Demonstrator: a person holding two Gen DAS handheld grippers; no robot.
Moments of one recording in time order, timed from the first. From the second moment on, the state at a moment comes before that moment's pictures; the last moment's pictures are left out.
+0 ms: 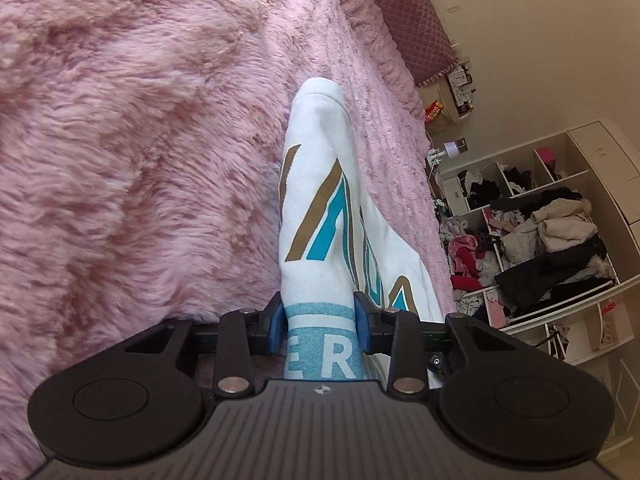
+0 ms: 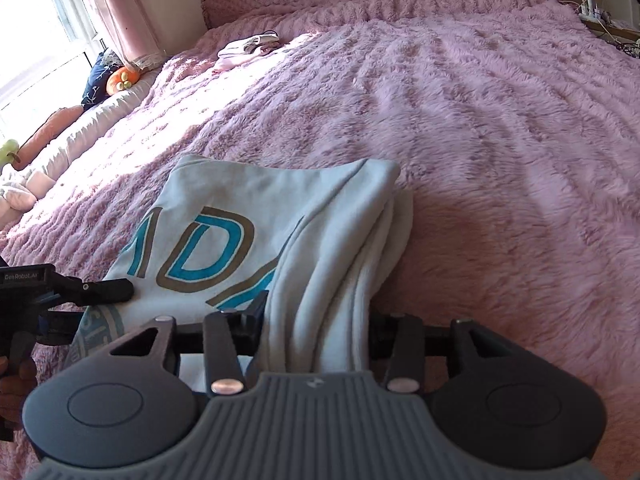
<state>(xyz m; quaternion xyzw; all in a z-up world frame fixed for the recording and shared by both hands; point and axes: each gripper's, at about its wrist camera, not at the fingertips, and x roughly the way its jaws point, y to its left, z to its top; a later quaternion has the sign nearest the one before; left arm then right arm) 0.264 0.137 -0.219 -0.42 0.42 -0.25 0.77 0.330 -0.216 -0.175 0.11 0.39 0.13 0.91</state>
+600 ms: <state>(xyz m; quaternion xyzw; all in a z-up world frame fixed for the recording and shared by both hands) 0.127 0.068 -0.165 -0.31 0.38 -0.29 0.82 0.210 -0.250 -0.155 0.15 0.38 0.13 0.90</state>
